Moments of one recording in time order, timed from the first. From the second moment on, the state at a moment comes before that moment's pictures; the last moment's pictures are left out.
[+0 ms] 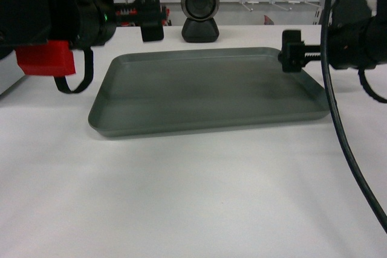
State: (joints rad) left arm -0.33 1.90 1.10 0.59 -0.40 -0.12; right arm 0.11 2.08 1.31 0.34 -0.14 0.03
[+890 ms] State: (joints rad) left arm -0.12 1.10 0.44 0.65 -0.12 -0.02; right arm -0.04 1.23 0.47 0.70 -0.03 0.02
